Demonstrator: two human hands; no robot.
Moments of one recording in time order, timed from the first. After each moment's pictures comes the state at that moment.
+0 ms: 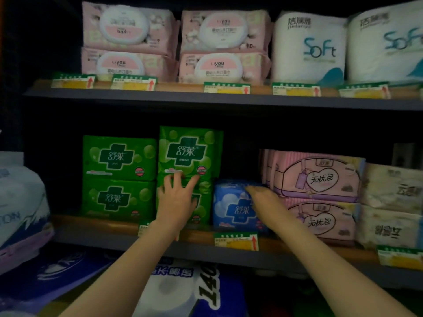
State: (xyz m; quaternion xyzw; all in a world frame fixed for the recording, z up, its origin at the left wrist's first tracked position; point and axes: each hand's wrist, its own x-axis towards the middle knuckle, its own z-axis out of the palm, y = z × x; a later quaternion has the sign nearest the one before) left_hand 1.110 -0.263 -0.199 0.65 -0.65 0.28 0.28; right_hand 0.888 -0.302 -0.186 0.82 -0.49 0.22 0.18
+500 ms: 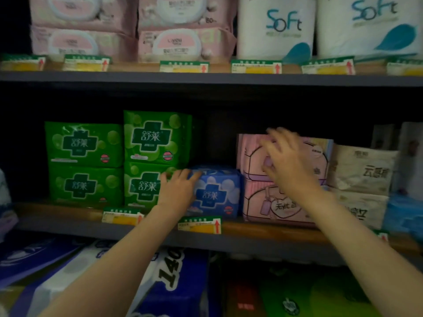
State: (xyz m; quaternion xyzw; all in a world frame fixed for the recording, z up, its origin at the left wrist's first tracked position) left_hand 1.031 -0.276 -0.199 0.66 -0.67 0.29 0.18; right_hand 0.792 -0.277 -0.145 0.73 -0.43 0.37 0.38
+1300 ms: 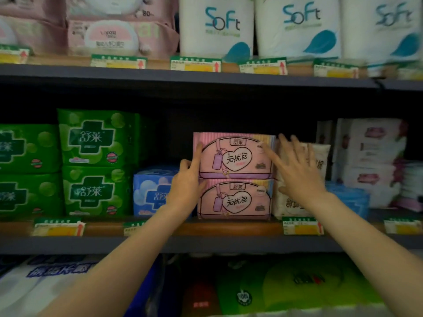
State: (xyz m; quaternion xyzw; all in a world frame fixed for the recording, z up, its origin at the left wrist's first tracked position) left_hand 0.913 -0.280 -0.183 0.51 -0.73 0.07 0.44; right_hand 0.662 -0.285 -0.172 0.65 -0.60 0.19 0.42
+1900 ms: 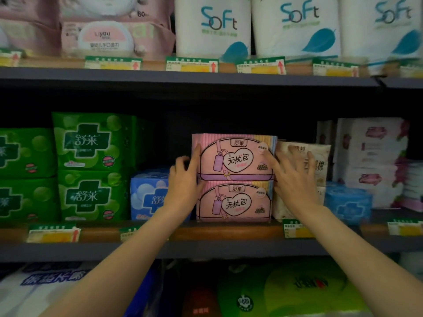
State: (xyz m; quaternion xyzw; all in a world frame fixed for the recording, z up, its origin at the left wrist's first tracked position) left_hand 0.913 -0.291 -0.184 0.53 -0.72 0.09 0.44; right_hand 0.665 -0.305 -0.195 0.62 -0.55 0.29 0.48
